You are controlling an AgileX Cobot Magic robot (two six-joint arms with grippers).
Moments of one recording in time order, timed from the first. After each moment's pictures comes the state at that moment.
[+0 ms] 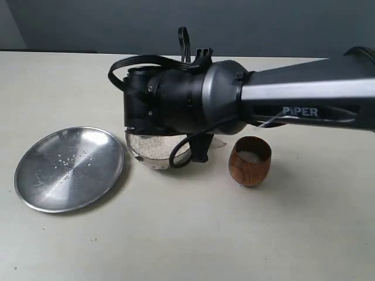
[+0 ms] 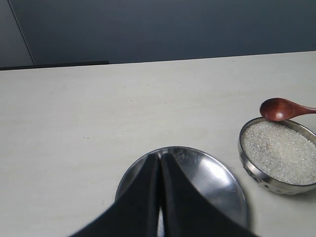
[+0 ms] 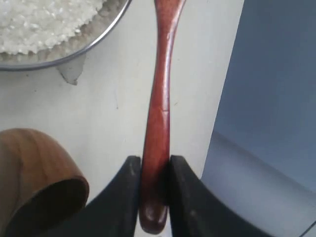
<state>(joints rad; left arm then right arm) -0.02 0.47 -0.53 0.00 0.54 -0.04 1.00 2.01 -1.43 -0.95 1.22 0.02</state>
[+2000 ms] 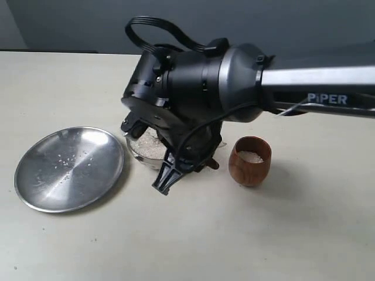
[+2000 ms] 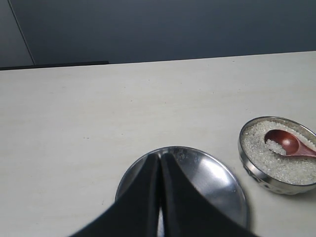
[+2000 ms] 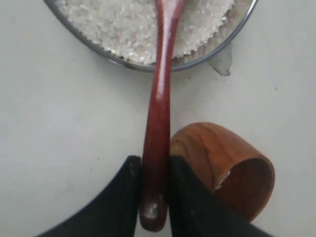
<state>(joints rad) -0.02 0.47 -0.53 0.00 0.54 -0.04 0.98 1.96 -1.43 -0.44 1.17 0.24</state>
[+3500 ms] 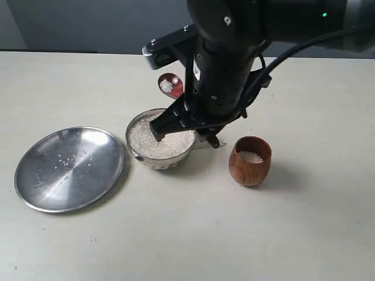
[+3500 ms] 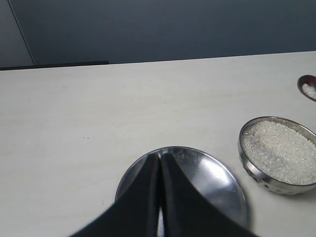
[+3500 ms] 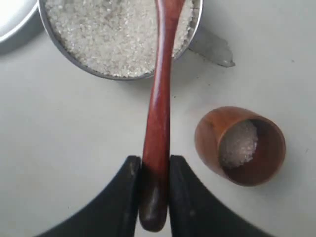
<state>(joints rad) -0.02 0.47 -0.53 0.00 0.54 -0.04 0.85 1.73 -1.43 -0.17 1.13 0.33</state>
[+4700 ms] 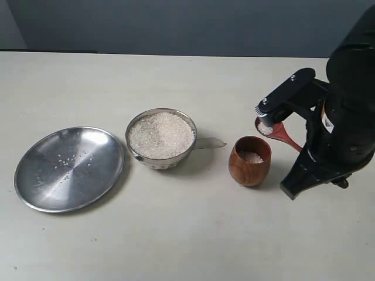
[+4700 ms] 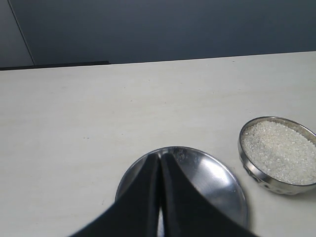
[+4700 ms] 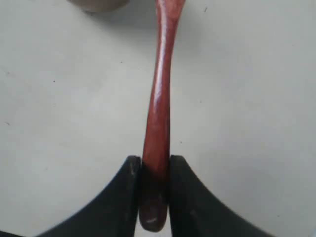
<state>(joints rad) -0.02 0.47 -0.53 0.00 0.54 -0.04 0.70 1.40 -0.95 -0.34 1.21 0.19</state>
